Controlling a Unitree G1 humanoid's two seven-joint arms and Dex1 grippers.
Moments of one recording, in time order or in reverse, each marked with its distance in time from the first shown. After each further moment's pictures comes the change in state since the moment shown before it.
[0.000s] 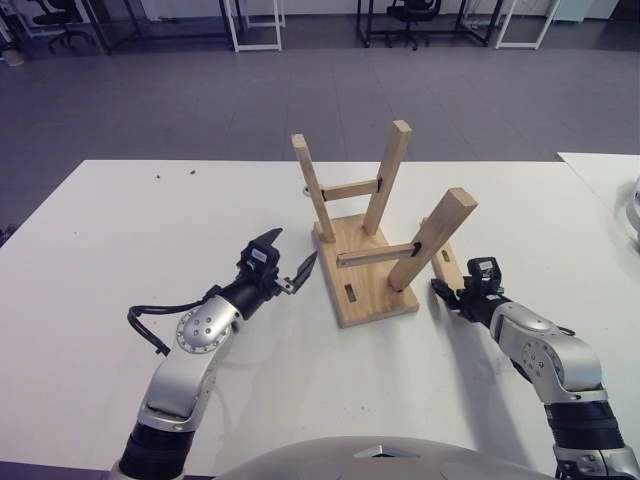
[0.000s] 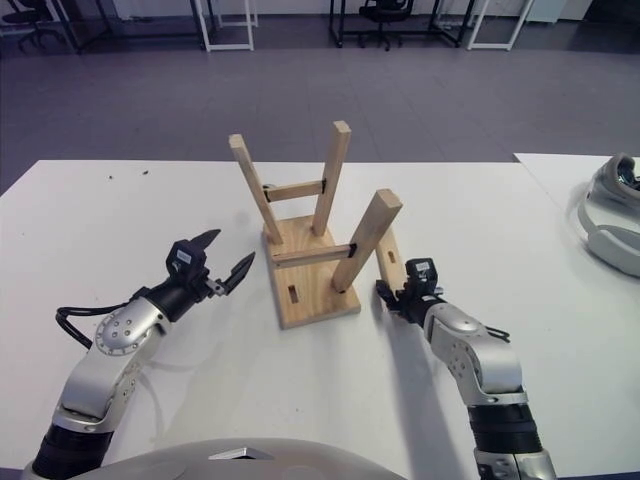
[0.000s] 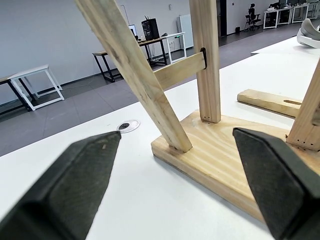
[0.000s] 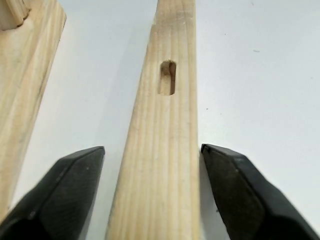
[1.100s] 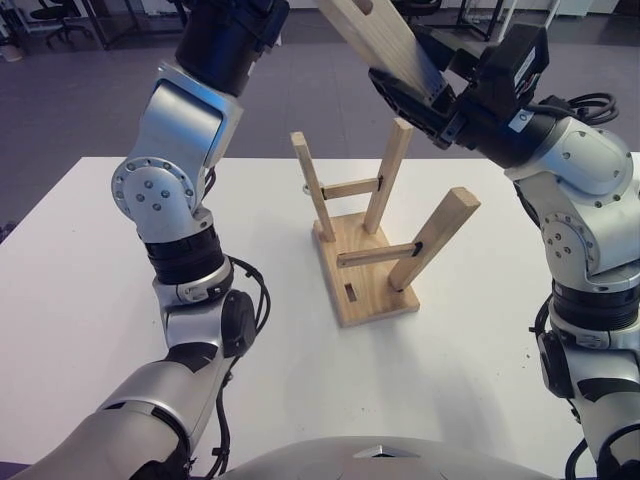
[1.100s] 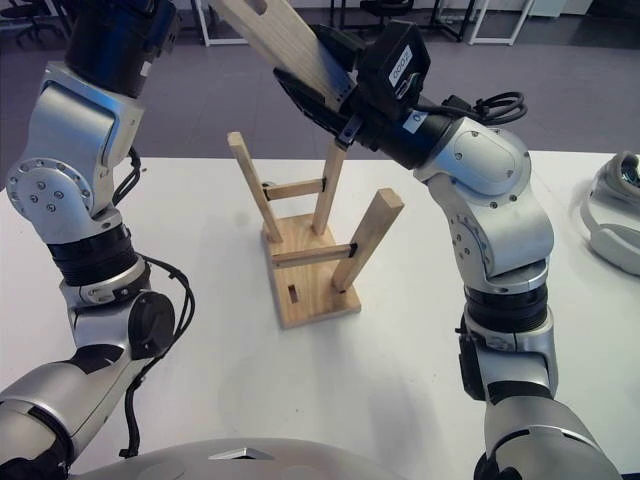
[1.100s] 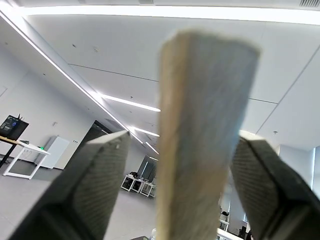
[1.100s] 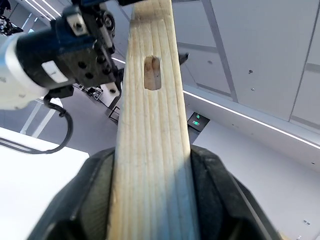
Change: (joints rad) left arm -1.037 -0.215 0.467 0.251 -1.184 0.345 0.295; right arm -0.713 -0.085 0.039 -0.234 -0.035 -0.400 0.496
